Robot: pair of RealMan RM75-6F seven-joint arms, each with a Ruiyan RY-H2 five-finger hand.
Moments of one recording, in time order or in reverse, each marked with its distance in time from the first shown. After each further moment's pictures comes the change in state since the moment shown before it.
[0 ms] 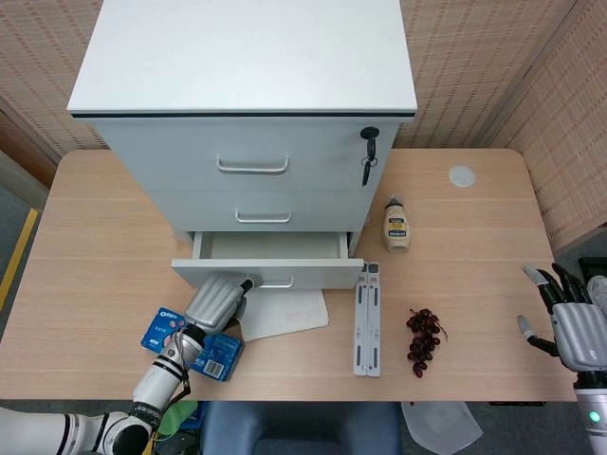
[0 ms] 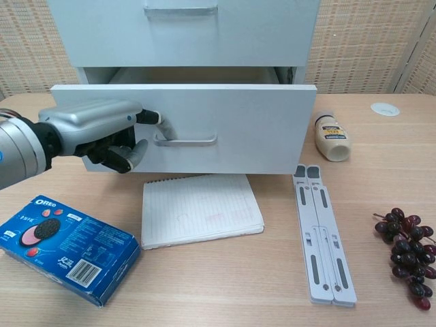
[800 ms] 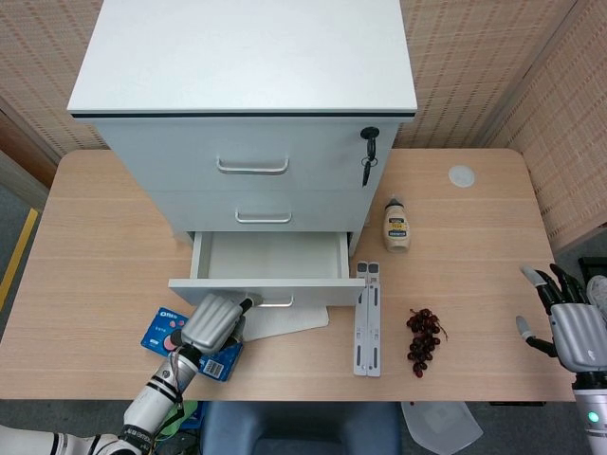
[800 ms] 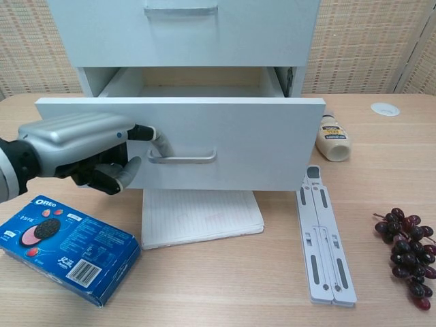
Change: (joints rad) left arm 0.054 0.021 0.069 -0.108 0.066 0.051 0.047; right arm -0.001 -0.002 -0.002 0.000 -0.004 0.002 -0.001
